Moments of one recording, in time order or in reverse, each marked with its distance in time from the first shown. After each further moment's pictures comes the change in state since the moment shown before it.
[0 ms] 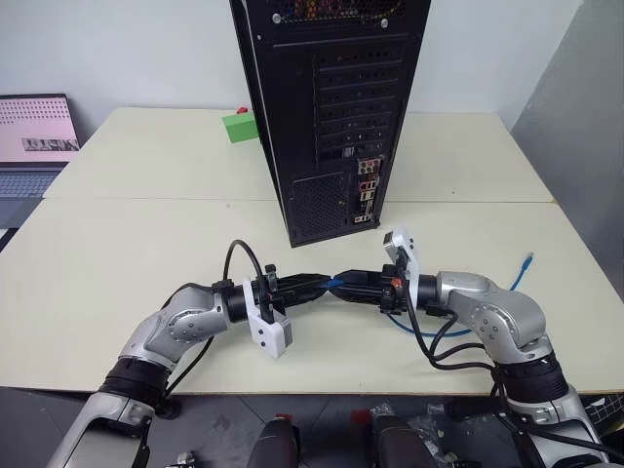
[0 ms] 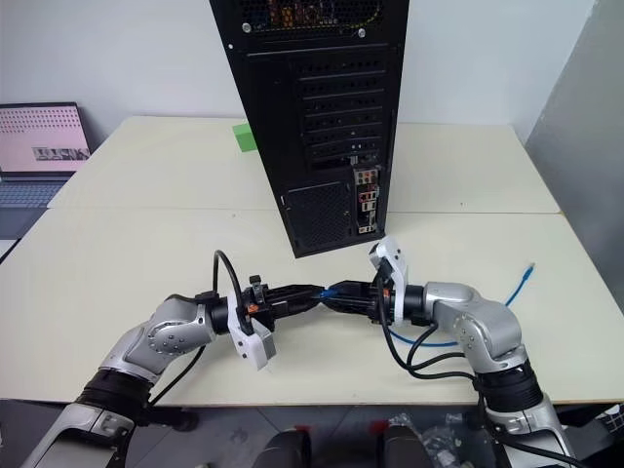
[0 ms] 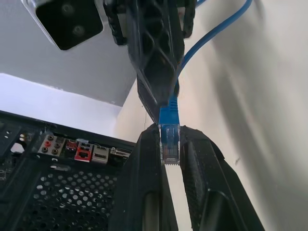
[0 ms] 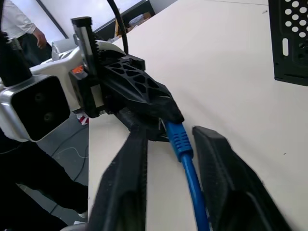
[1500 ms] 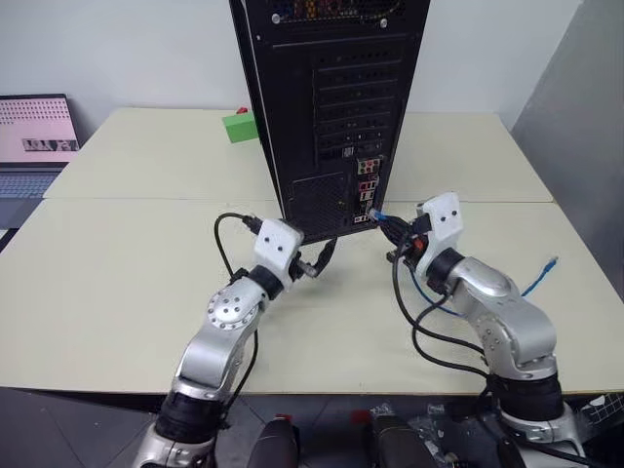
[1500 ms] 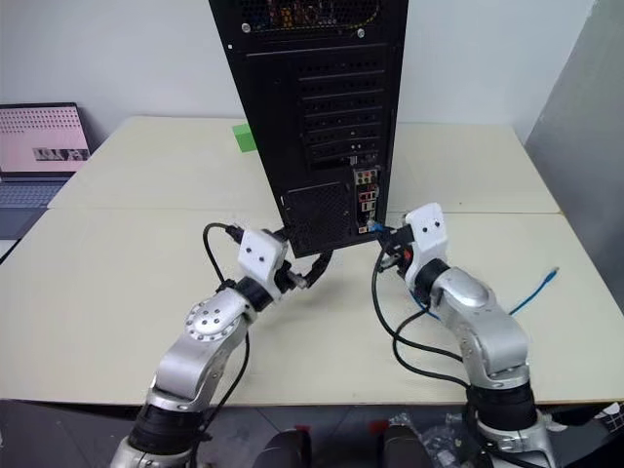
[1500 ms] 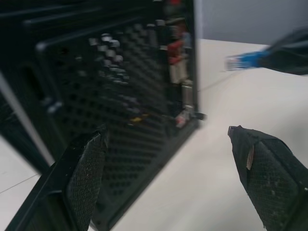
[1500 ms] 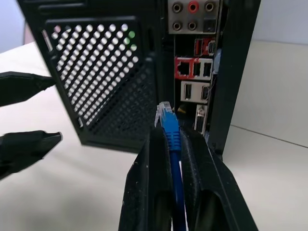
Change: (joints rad) left arm 0.081 -0.386 0.053 -0.545 -0.501 1.405 0.253; right arm 0.040 0.182 -0.090 -0.177 -0.316 -0.145 -0.649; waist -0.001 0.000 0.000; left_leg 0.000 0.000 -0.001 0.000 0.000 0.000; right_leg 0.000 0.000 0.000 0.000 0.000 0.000
